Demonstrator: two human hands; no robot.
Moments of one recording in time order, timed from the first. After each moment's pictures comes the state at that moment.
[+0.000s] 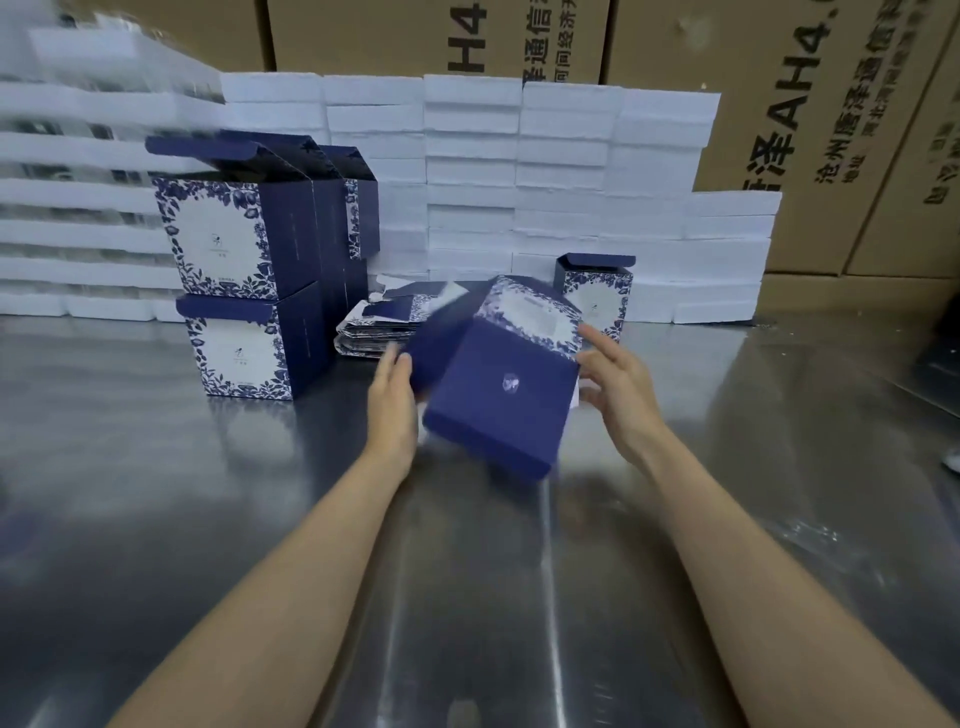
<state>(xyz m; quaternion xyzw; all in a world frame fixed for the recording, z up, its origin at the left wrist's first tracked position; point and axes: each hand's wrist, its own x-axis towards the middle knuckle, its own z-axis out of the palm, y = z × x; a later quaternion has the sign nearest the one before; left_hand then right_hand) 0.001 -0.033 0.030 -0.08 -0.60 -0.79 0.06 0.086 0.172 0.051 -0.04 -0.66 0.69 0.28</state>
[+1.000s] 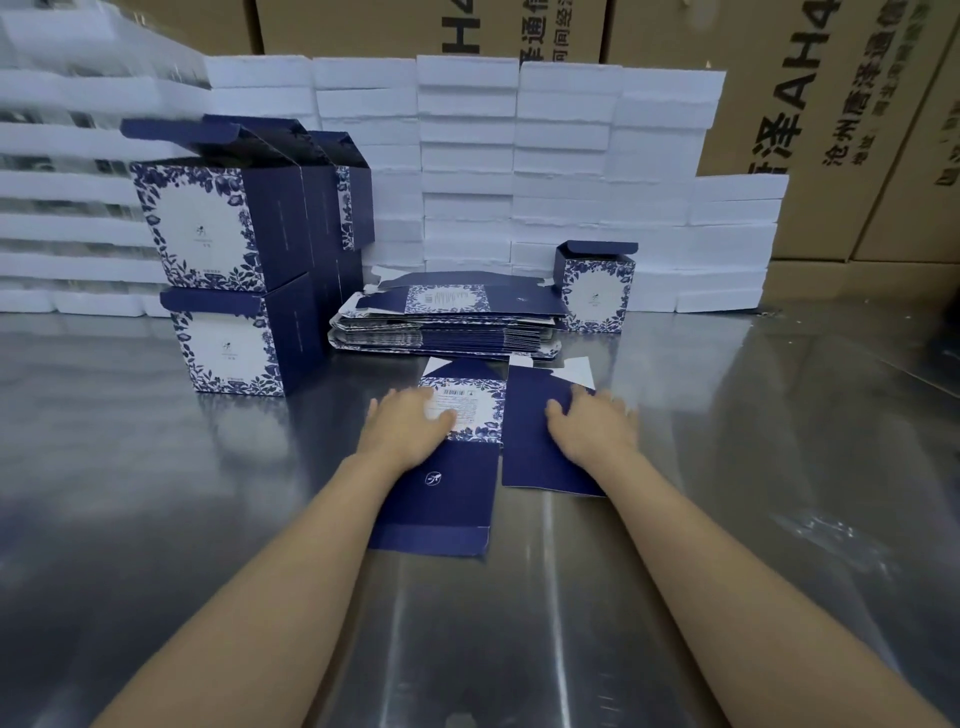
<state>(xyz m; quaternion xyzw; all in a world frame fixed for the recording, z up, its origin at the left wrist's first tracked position) -0.016 -0.040 0.005 -0.19 -0.94 -0.28 0.04 0.068 0.161 0.010 -0.30 -0.94 0.14 0.11</state>
